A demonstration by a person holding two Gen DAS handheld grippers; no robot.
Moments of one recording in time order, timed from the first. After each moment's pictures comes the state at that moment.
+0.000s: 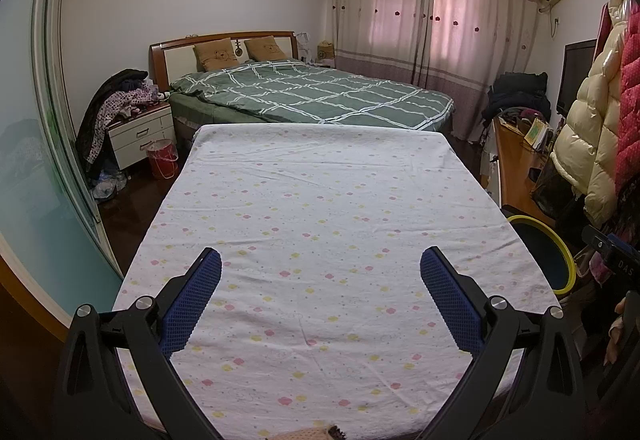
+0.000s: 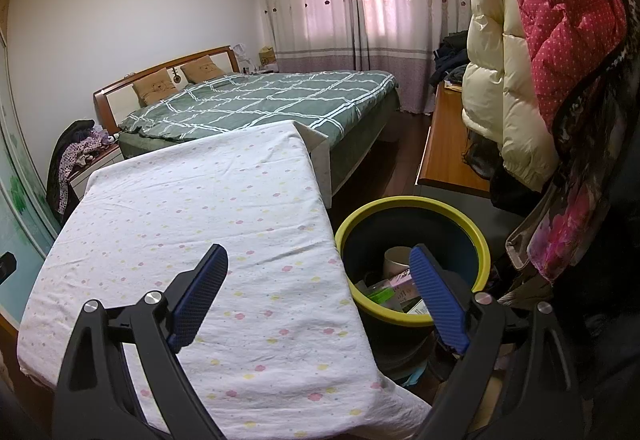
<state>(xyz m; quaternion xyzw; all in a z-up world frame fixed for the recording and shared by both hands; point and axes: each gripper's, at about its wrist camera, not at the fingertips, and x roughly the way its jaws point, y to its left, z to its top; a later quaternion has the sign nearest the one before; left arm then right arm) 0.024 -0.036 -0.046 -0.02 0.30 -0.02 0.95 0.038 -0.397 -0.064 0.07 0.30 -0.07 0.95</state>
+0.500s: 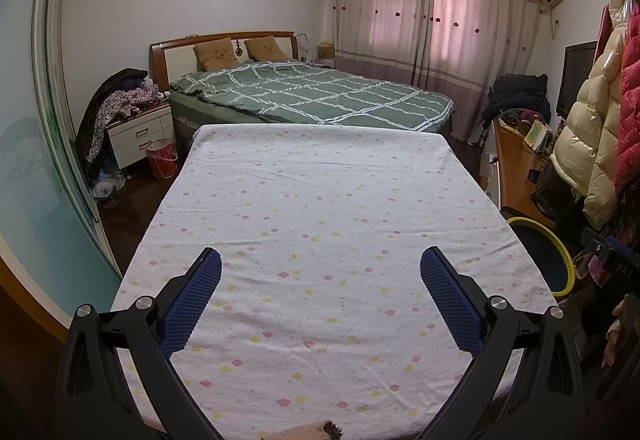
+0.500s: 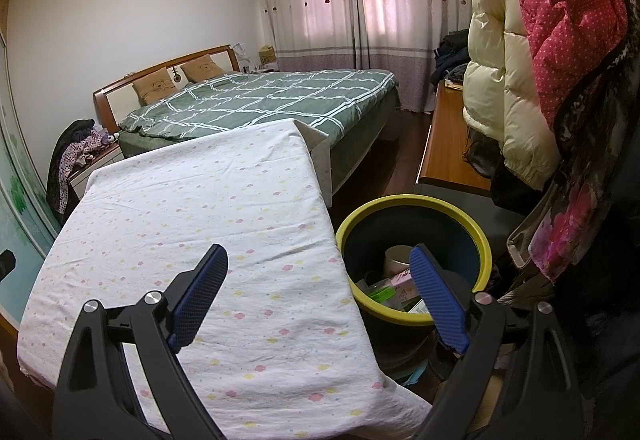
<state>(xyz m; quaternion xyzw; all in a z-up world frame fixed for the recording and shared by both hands) 0.026 -0.036 -0.049 -0.02 0.30 -0.03 0.95 0.040 -0.397 -0.066 0.07 0.30 -0.07 0.95</state>
